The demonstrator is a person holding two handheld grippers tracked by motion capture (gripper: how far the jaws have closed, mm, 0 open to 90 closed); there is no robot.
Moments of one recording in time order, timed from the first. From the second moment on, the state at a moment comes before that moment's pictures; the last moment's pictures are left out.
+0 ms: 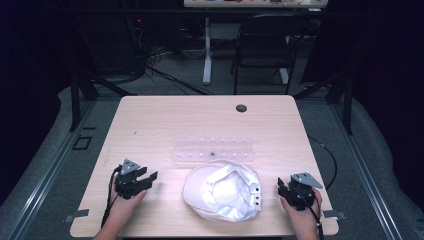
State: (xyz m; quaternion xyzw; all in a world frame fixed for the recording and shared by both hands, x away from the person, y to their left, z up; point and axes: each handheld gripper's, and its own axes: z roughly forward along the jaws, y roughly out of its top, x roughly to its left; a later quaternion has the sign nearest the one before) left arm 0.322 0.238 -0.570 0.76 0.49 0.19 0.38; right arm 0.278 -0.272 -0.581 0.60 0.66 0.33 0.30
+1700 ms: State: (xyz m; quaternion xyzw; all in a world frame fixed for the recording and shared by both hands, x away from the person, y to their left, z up) left arm 0.318 0.234 -0.567 0.77 0.48 0.19 0.37; right arm 0.284 -0.244 -0.525 0.60 0.74 0.27 0.16
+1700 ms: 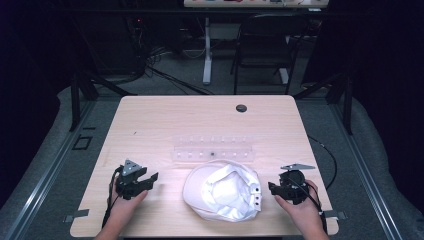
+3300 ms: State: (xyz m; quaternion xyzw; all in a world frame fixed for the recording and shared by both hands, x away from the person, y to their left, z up) left arm 0.317 0.238 -0.564 0.76 0.49 0.20 0.38; right arm 0.292 -0.208 -0.504 0.60 0.76 0.26 -0.03
